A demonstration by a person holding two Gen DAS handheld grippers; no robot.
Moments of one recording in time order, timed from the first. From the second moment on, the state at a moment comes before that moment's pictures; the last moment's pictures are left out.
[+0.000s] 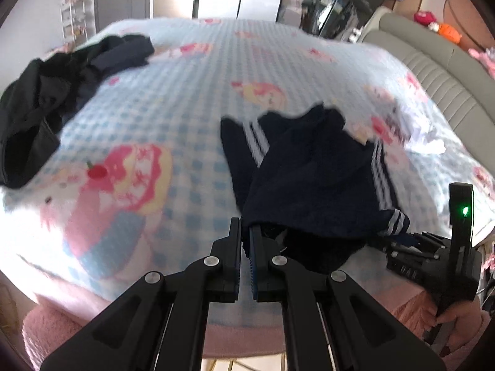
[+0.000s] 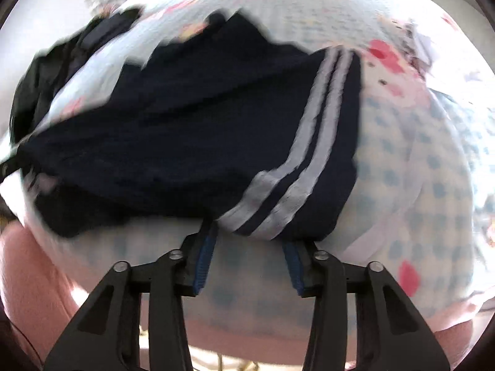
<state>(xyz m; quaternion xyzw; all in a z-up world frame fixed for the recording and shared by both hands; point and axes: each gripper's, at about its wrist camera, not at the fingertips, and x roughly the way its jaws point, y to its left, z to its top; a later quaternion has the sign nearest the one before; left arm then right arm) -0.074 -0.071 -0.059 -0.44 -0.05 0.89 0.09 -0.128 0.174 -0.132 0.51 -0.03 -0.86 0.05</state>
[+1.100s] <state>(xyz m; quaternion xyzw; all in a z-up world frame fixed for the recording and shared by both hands) -0.085 -0.078 -0.117 -0.52 -0.02 0.85 0.08 -0.101 0.246 -0.125 0.54 -0.05 -0.84 -0.02</state>
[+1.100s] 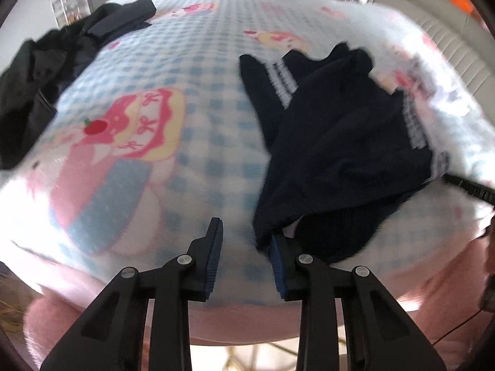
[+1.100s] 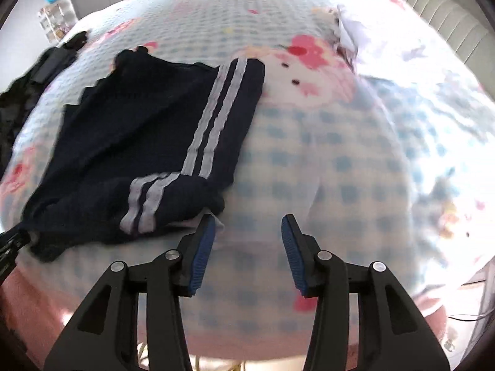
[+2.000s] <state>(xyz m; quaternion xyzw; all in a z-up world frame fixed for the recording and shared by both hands) -0.097 -0.070 -0.118 -0.51 -0.03 0.85 0.10 -0.103 0.205 -0.125 0.53 -0.04 -0.84 0.10</state>
